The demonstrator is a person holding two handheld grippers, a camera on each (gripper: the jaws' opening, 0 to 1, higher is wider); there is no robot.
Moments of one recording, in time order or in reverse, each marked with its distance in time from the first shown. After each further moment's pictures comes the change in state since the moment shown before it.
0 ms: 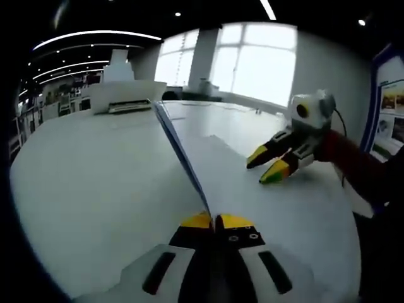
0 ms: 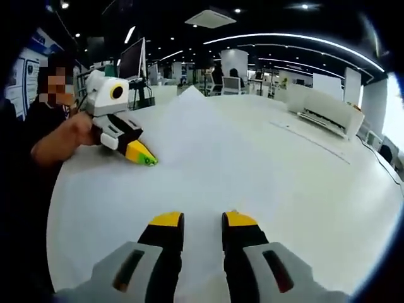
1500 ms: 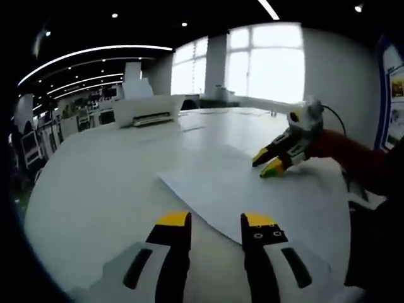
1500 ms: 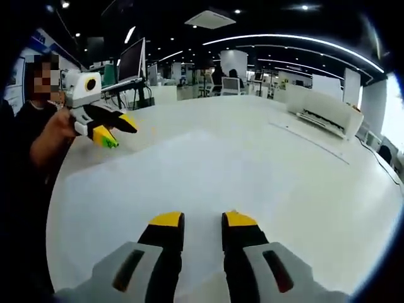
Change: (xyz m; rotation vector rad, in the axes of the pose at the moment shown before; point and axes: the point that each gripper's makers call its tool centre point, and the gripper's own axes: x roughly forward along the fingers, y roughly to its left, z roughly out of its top) left arm -0.072 0.001 0.003 0.060 -0.033 0.159; right arm -0.001 -0.001 0.001 0.002 -0.001 -0.013
